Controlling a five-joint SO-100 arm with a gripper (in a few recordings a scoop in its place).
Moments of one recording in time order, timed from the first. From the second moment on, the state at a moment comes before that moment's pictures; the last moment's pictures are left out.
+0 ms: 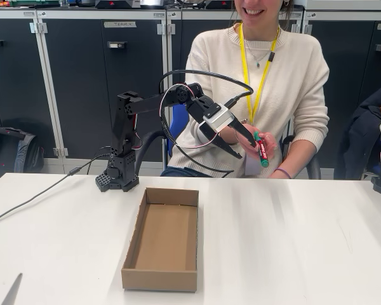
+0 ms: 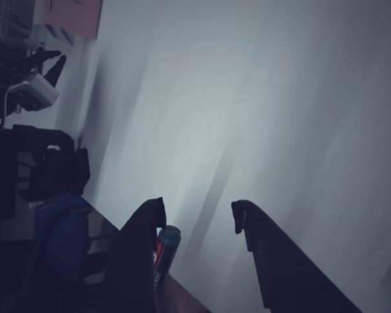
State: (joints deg) arm -63.8 84.0 60.1 64.8 -38.1
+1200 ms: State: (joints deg) arm -64.2 85.1 61.7 64.1 -37.6
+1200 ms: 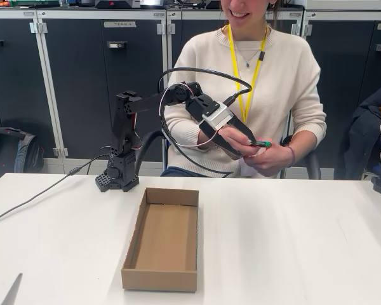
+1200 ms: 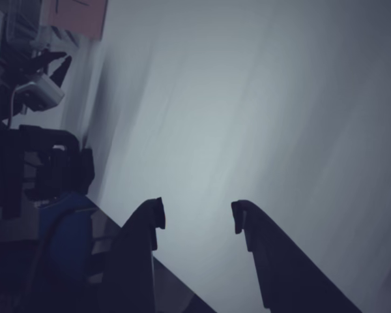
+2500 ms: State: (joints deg) arm -64.2 86.5 64.6 62.6 -37.6
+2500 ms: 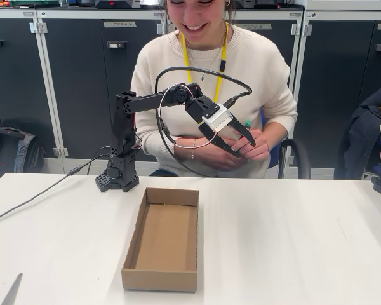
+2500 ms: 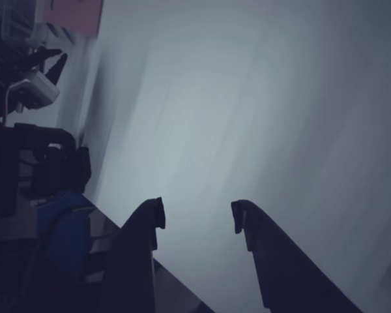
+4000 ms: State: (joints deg) arm -63.5 87.5 67.0 61.3 -37.6
